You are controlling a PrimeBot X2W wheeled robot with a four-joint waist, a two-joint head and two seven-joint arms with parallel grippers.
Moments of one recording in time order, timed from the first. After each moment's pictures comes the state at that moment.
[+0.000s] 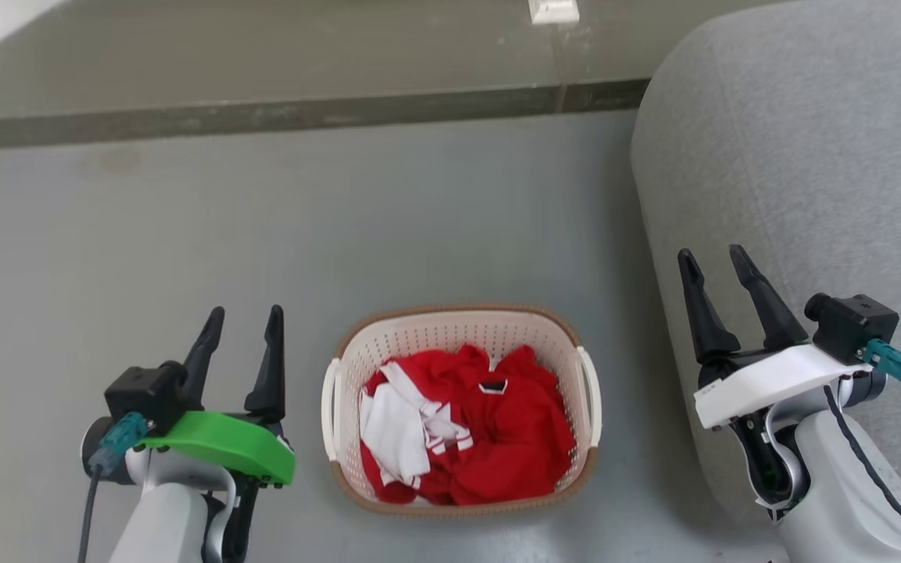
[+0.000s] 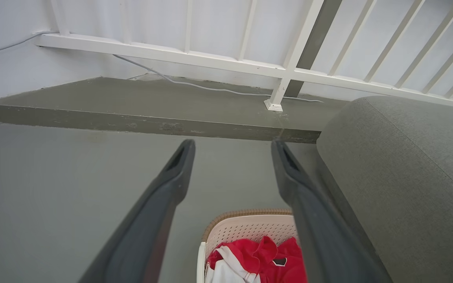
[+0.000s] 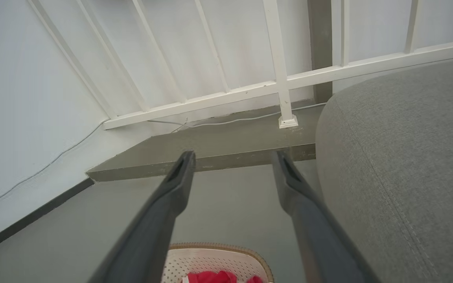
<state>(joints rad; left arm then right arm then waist) -0.18 0.05 -0.21 0.30 -0.40 -0.10 -0.25 -0.18 -0.11 0.19 0.30 0.38 0.12 -0.26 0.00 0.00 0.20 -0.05</state>
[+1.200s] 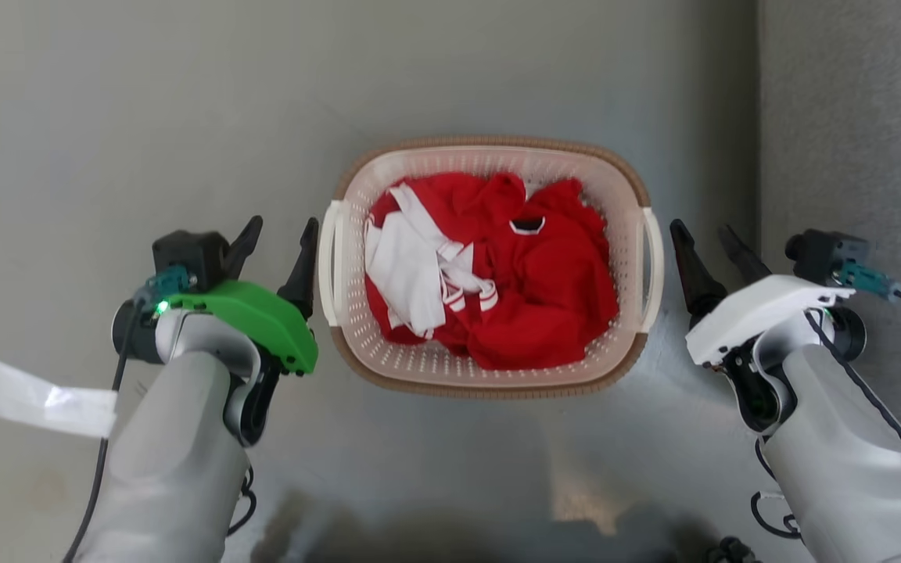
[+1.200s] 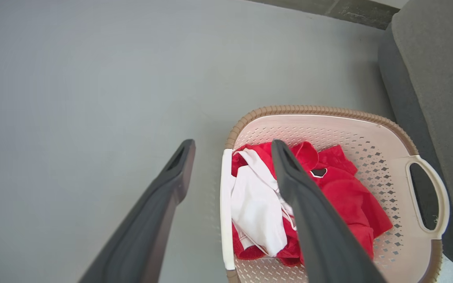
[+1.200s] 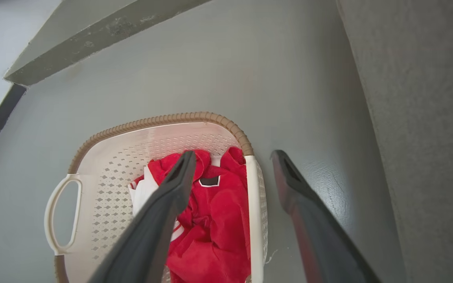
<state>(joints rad) -0.58 0.03 -0.37 0.70 -0.48 -0.12 -0.19 -0.46 -0.12 0.26 0.71 0.53 0.12 -0.20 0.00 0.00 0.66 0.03</state>
